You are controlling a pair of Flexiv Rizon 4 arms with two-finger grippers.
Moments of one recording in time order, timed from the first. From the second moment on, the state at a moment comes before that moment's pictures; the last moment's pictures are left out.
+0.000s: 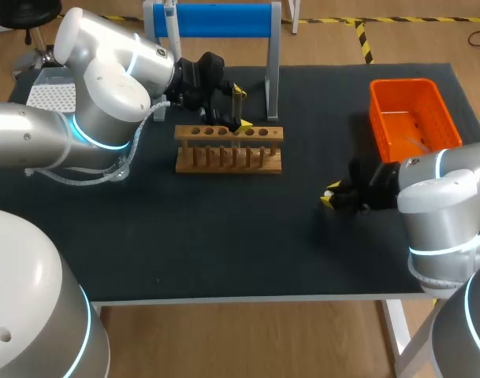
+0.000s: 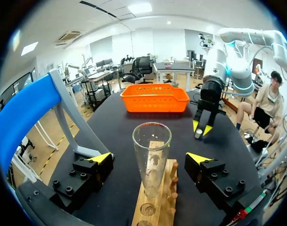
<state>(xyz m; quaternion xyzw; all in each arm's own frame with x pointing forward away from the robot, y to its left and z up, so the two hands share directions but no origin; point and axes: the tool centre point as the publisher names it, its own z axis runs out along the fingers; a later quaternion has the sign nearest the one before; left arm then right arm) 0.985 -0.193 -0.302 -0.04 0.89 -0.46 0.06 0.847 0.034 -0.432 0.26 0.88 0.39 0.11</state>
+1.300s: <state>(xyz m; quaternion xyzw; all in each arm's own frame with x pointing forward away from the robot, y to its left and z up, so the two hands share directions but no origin) 0.985 -0.193 -0.302 -0.04 0.89 -0.46 0.06 0.865 0.045 -0.395 0.22 0.88 0.40 0.13</state>
